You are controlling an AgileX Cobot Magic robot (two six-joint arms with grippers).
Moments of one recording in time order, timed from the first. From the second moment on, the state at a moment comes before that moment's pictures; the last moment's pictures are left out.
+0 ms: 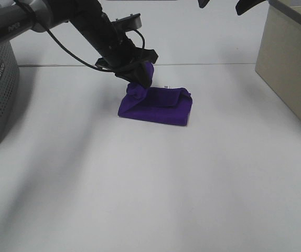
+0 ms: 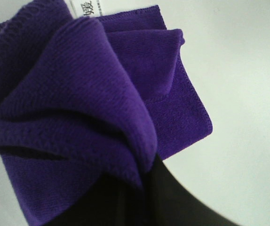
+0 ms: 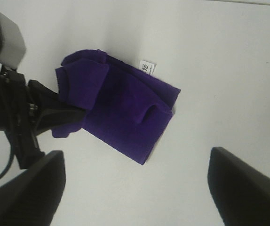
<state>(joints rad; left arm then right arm) -0.37 2.60 -2.41 -0.54 1.13 0.25 0.21 2.04 -2.12 0.23 1.22 -0.02</state>
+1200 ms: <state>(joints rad) -0.46 2.63 -2.41 -0.88 0.97 0.41 0.21 2.02 -2.12 0.25 1.22 -0.02</state>
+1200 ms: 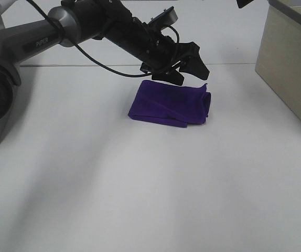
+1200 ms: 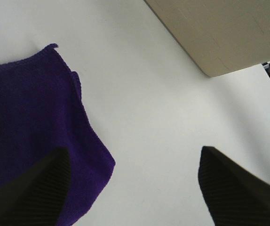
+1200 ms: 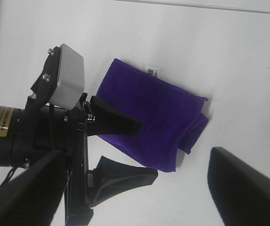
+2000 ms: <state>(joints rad) -0.21 2.30 -2.40 -0.12 1.21 0.01 0.21 1.88 -2.11 0.18 1.22 -0.01</state>
